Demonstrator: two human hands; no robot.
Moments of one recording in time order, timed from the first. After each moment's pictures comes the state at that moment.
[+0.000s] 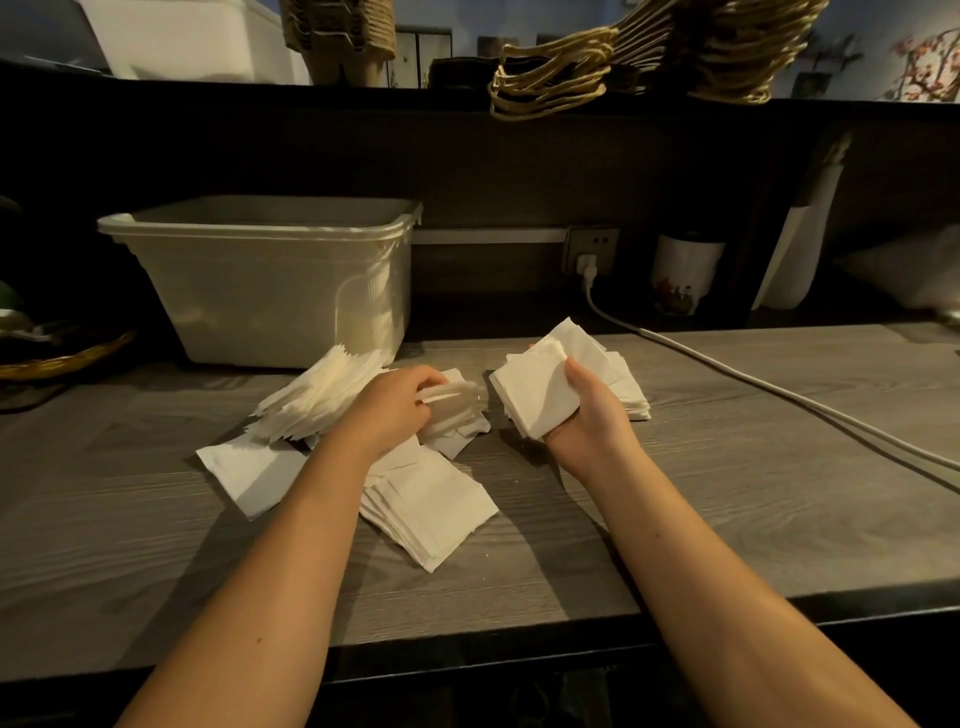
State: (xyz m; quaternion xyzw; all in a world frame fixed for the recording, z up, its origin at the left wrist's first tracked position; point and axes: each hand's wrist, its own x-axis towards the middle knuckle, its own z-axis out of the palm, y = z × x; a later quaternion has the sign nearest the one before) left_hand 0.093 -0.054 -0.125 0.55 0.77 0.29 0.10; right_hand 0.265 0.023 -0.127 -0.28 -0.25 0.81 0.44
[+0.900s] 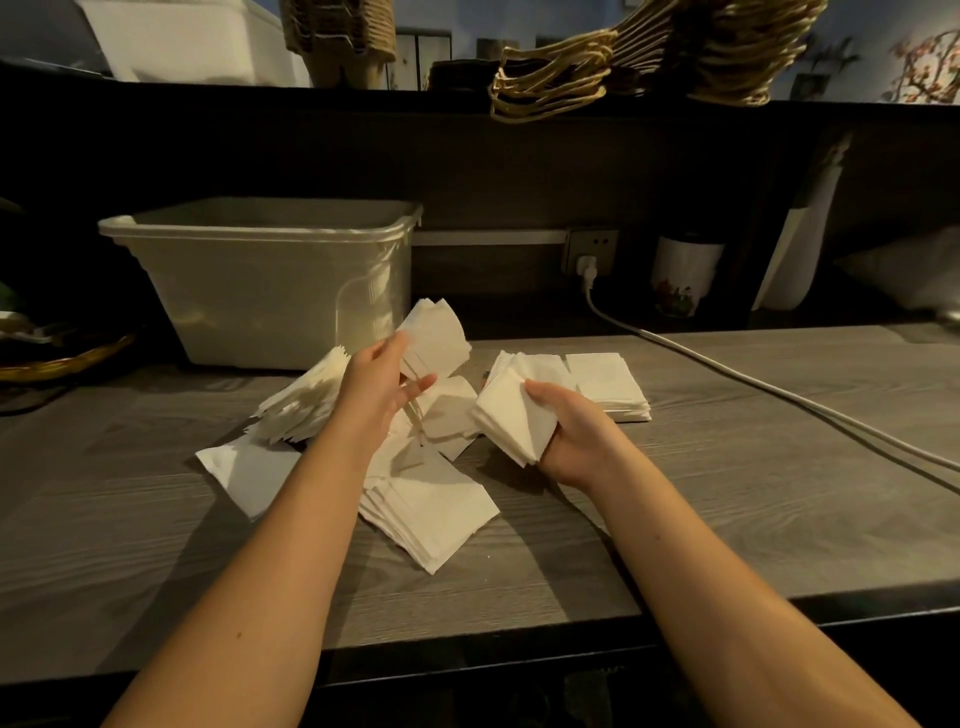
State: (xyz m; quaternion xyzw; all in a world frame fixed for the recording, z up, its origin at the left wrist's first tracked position) left_hand 0.098 -0.045 -0.109 0.22 0.57 0.72 0.33; right_hand 0.264 0.014 -0.122 -0.33 -0.36 0.82 0.29
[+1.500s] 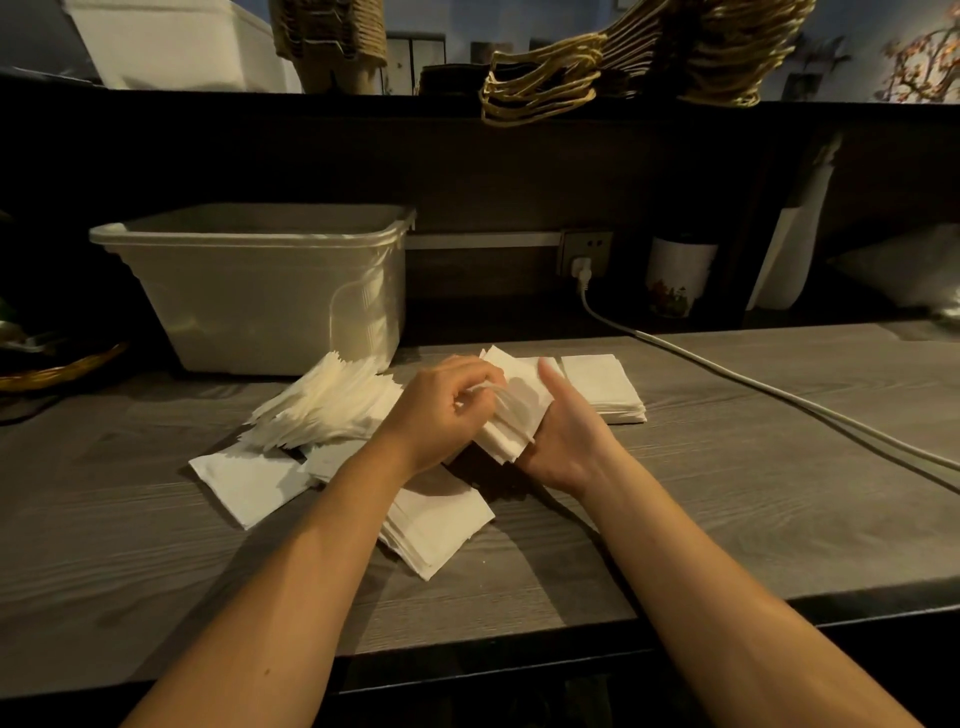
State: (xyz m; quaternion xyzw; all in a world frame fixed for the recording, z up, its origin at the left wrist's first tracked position) left_hand 0.131 -0.050 -0.121 0.68 0.60 0.43 0.06; right_hand 0.264 0.014 -0.127 -0.23 -0.31 0.89 0.25
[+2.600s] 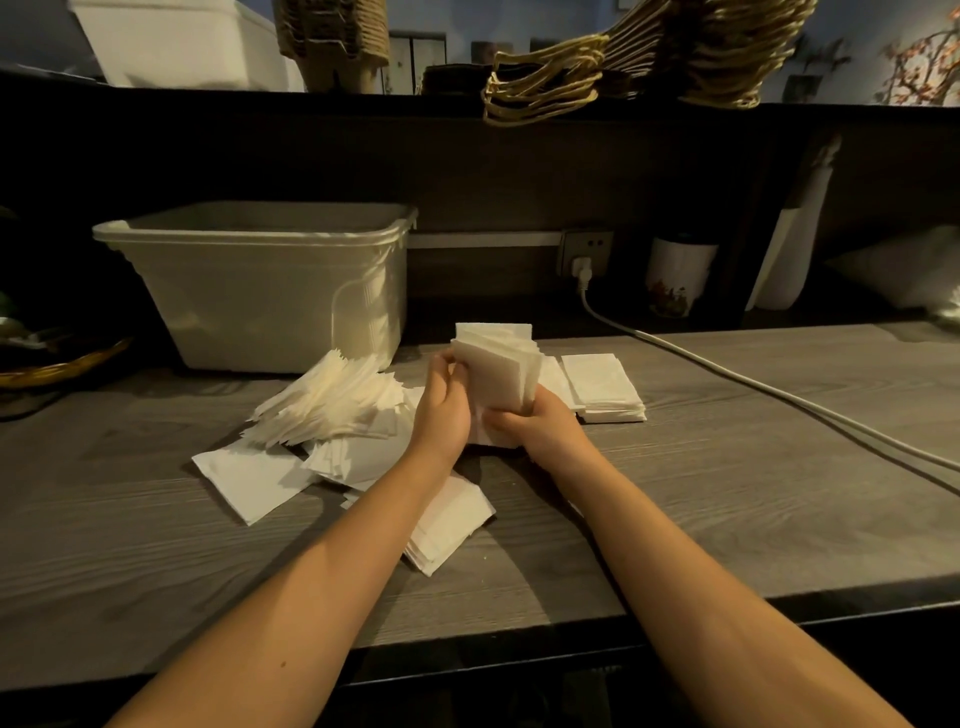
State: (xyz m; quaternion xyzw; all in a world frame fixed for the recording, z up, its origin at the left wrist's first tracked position) left_hand 0.159 -0.042 -0.129 0.38 0.60 0.65 0.26; right_hand 0.254 0.011 -0.140 -0.33 -0.73 0.51 0.33
